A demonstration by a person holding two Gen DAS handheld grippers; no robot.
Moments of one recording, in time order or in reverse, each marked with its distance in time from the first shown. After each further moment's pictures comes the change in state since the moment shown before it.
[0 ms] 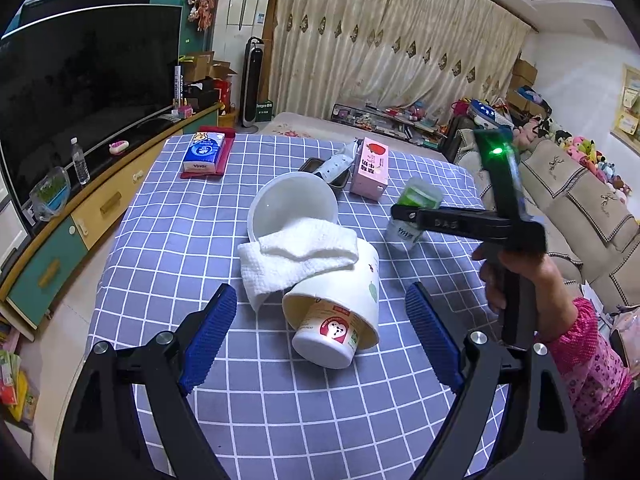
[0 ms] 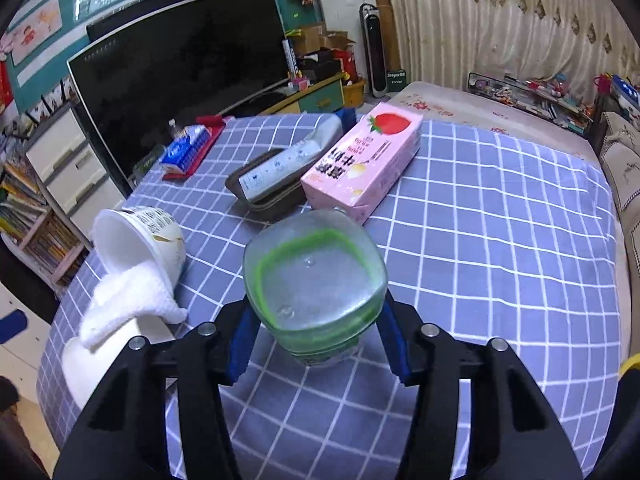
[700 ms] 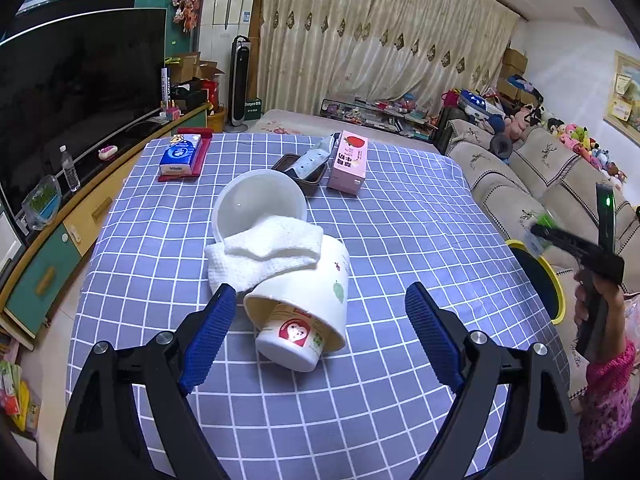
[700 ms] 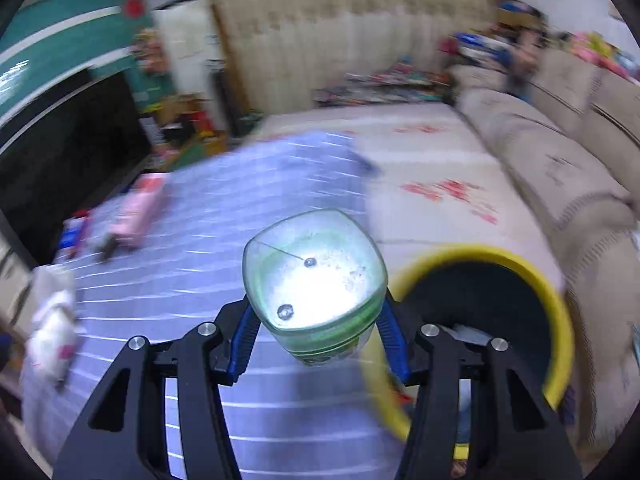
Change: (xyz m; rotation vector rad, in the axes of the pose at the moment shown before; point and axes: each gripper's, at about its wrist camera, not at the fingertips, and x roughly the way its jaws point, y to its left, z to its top) left arm 0.014 -0.027 0.001 0.039 0.014 -0.015; right arm -0.166 -0.173 -0.110 0.384 -0.146 -0.400
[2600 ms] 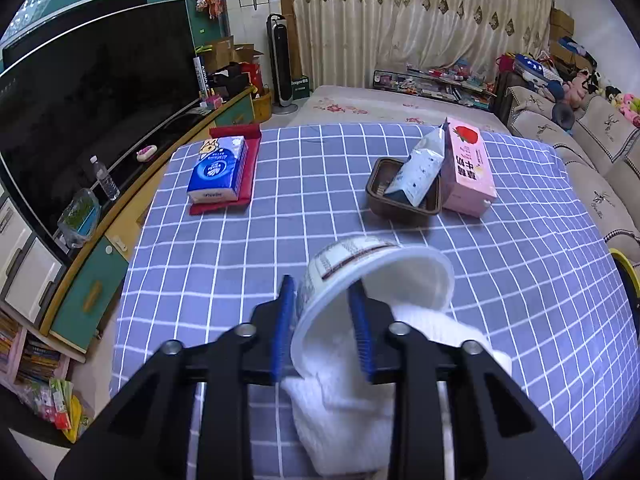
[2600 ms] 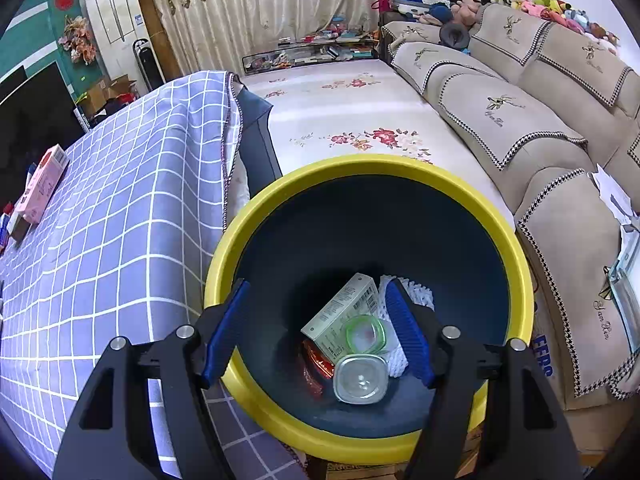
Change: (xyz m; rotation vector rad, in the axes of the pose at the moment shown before) left arm 0.134 0.065 0.080 0.052 0.104 0.235; right arm 0.047 -0.070 -0.044 0.084 0.112 -0.155
